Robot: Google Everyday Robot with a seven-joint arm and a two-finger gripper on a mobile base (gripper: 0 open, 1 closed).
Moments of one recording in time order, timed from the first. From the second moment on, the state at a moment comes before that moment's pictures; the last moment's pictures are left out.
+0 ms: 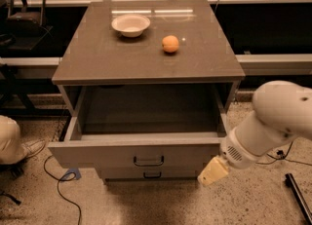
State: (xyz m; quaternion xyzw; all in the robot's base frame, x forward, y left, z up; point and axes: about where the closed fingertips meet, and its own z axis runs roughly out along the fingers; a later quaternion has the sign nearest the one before) arm 0.381 -0.164 0.701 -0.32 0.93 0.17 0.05
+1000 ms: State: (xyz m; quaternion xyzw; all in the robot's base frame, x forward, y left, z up) arm 0.458 -0.159 0.603 -0.26 0.96 0.12 0.06
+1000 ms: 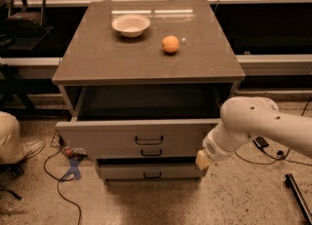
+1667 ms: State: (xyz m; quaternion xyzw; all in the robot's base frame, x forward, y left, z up) arm 0.472 -0.158 0.602 -0.26 0.95 0.13 0.08
